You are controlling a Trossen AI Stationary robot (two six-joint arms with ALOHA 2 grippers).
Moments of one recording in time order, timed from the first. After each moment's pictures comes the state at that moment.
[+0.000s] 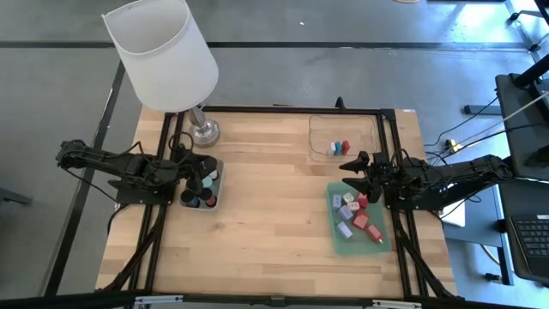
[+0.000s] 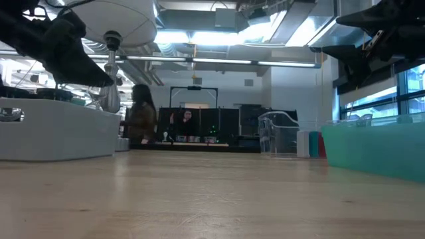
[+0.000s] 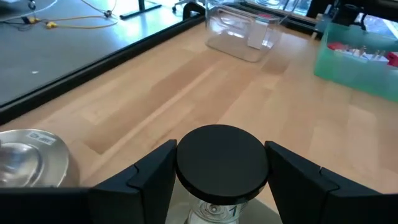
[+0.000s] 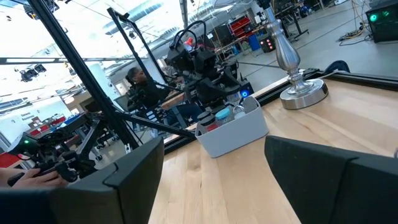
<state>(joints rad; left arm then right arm) -0.20 0.36 0.29 -0.45 -0.66 -0.47 0.15 0.31 0.07 0.33 0.17 0.49</state>
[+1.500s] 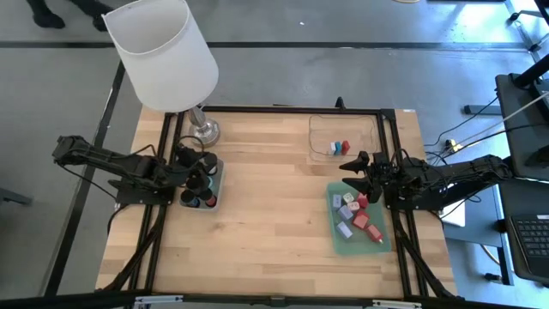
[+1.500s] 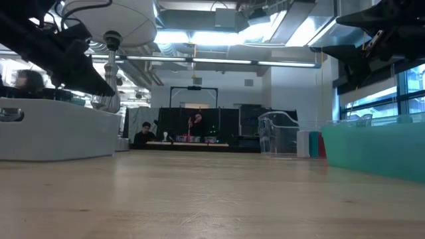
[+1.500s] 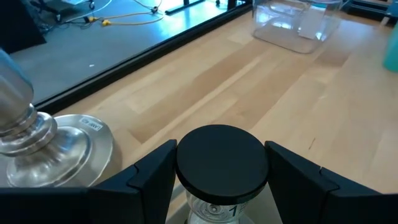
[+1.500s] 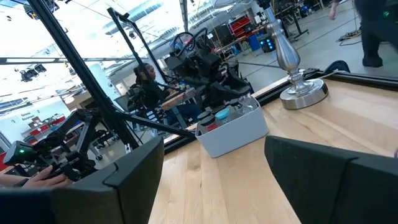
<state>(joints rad) -0.20 0.52 0.28 -0.43 -0.81 -0.56 0.15 0.31 0.07 0.33 0.17 0.49</state>
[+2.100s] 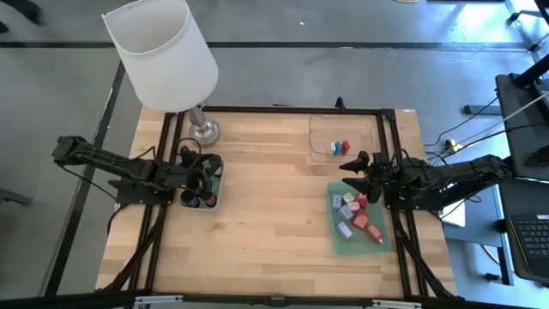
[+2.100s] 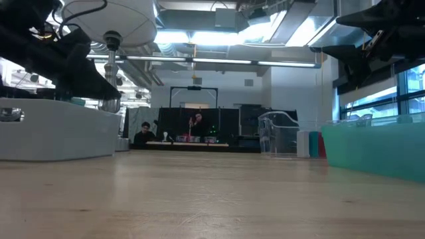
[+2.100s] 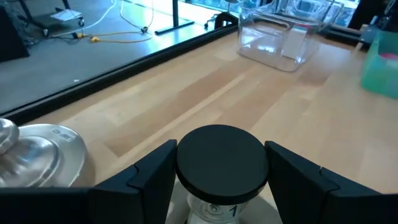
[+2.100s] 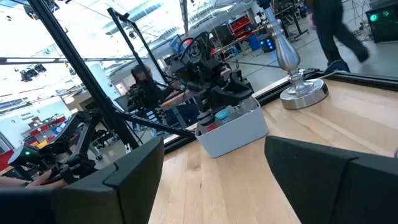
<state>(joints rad) -0.19 0.52 0.16 -0.14 -0.81 -0.48 0.15 0.31 0.07 0.33 0.17 0.49</state>
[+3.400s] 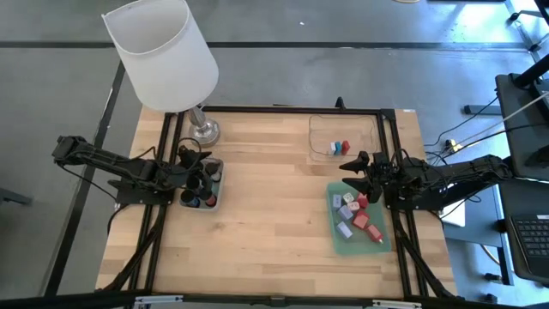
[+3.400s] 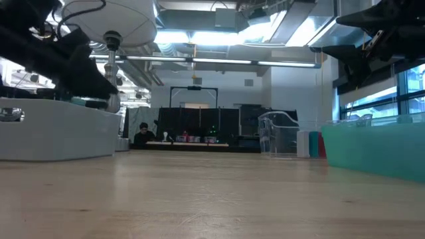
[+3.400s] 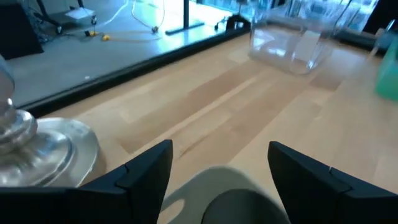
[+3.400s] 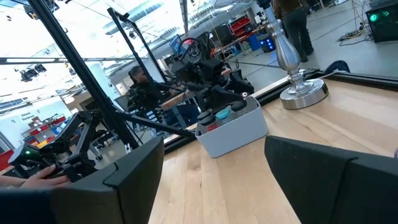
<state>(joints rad) -0.19 0.52 0.16 -0.17 -0.85 -0.53 0.15 0.31 0.07 0.32 0.17 0.49</state>
